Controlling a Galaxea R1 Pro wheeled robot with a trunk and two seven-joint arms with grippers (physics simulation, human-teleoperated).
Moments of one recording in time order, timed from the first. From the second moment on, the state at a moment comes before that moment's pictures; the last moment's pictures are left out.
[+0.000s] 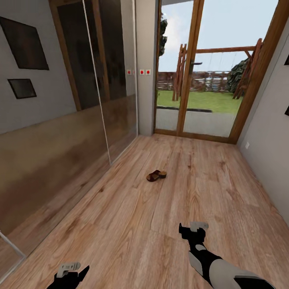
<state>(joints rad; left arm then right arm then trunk) -0.37 0.15 0.60 -0.28 -0.30 -0.29 -0.59 -0.71 0.05 -0.05 -0.04 0.02 -0.40 -0.21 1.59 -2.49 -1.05</state>
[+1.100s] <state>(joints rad) -0.37 0.15 0.60 -0.27 -0.30 -0.29 -0.59 -0.71 0.05 -0.05 -0.04 0.02 -0.40 -0.22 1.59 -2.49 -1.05</state>
